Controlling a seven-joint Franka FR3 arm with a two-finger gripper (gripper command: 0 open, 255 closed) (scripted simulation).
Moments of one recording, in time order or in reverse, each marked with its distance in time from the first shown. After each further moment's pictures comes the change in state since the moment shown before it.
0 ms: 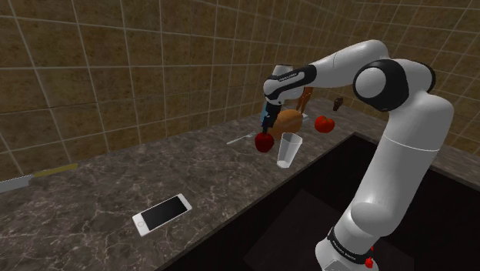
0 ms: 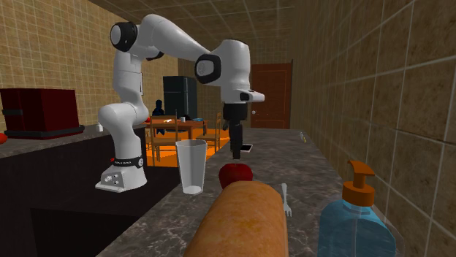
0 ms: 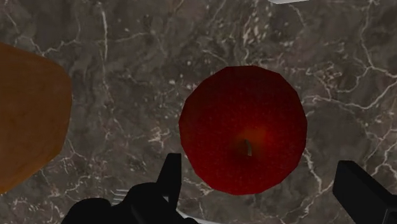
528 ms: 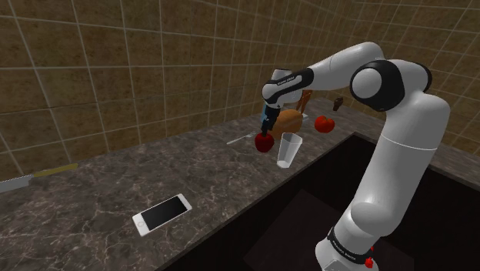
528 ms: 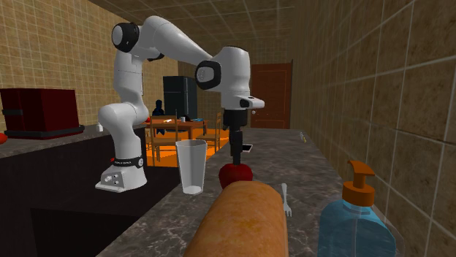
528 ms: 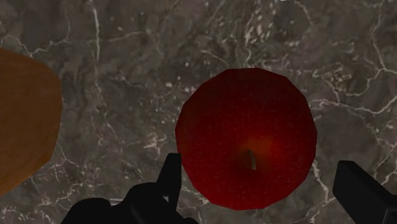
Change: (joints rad) arm -0.002 0.022 0.002 -0.022 0.010 0.043 -0.006
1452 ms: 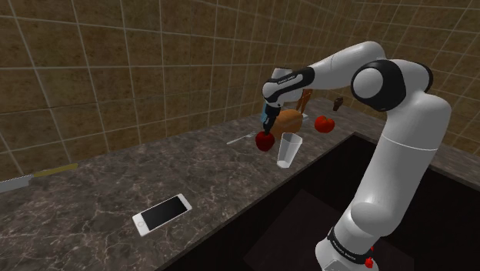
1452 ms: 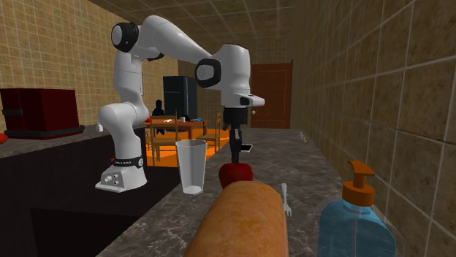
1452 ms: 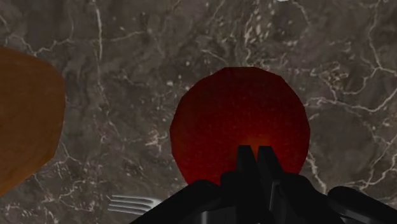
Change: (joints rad) arm 0.001 -0.007 0.000 0.008 -0.003 -0.014 0.002
